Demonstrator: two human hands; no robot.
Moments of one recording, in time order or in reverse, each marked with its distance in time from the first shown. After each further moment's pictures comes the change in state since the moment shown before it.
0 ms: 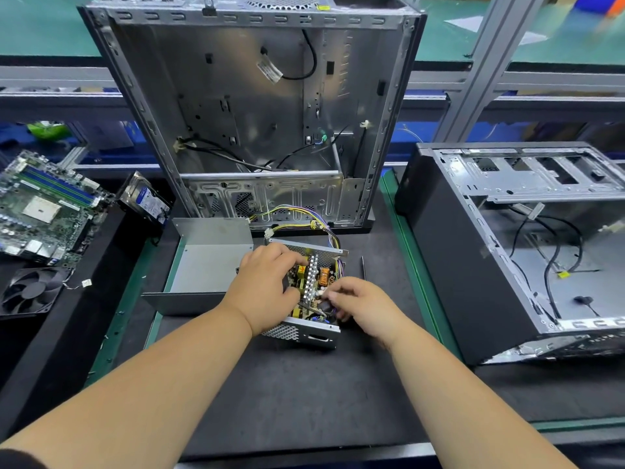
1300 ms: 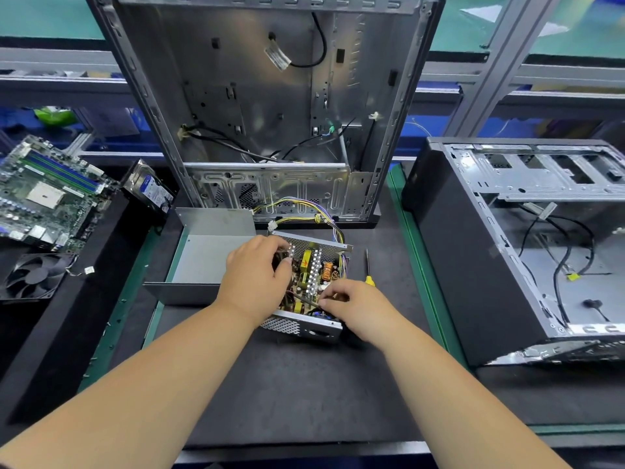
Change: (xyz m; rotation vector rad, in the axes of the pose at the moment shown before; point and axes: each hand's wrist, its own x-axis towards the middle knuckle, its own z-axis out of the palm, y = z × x) left_hand -0.006 0.005 -0.005 -0.058 0.158 -0.234; right_hand -0.012 -0.019 0.011 -0.408 0.010 0.056
